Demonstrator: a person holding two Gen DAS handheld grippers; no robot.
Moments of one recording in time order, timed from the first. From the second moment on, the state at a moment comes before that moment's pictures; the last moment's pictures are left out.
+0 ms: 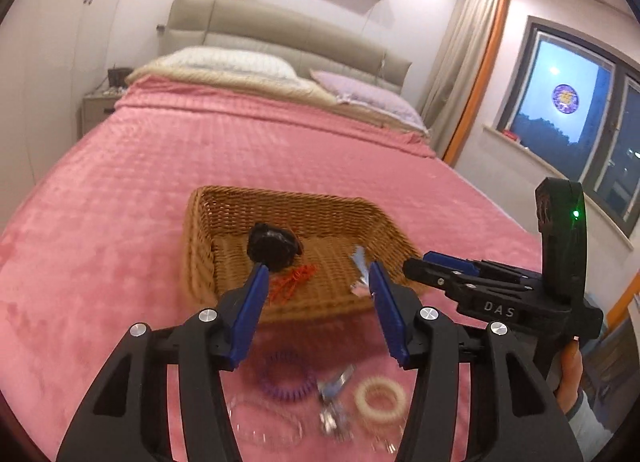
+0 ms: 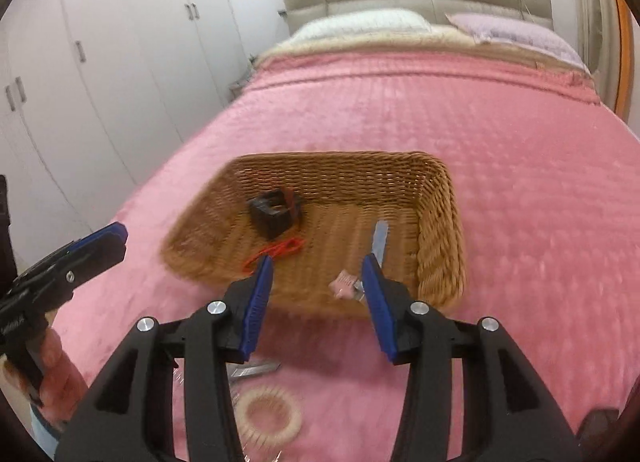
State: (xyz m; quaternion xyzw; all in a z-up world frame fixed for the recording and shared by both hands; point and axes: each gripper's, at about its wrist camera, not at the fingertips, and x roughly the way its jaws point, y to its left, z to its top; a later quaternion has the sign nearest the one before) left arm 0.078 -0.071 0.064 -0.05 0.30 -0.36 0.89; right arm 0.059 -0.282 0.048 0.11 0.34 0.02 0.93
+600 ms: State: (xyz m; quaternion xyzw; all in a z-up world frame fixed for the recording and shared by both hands) left arm 0.046 -0.030 -0.028 -0.05 0.39 -0.25 0.89; right arm 0.005 -0.251 -0.034 0.14 0.40 0.02 0.90
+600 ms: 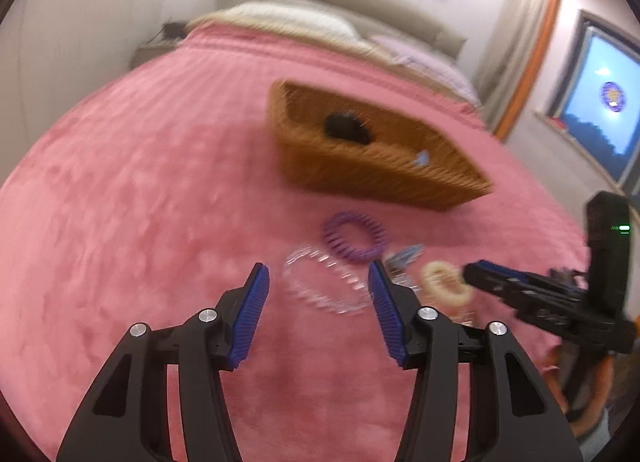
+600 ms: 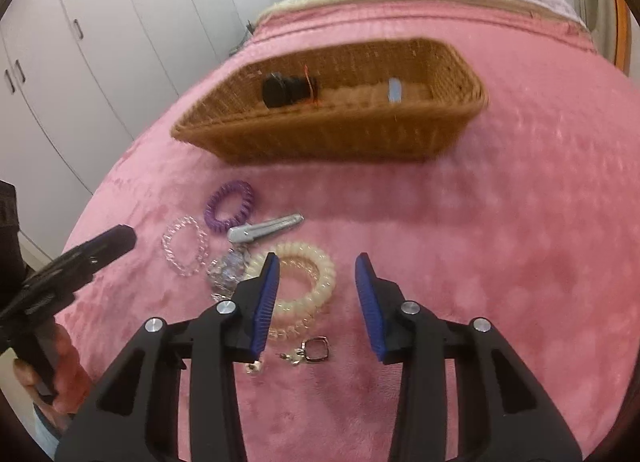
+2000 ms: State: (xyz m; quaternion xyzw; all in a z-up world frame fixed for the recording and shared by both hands) left arm 0.051 -0.035 -0.048 0.00 0.42 -0.23 0.88; right arm 0.008 -0.265 -0.052 0.09 0.42 -0.08 0.90
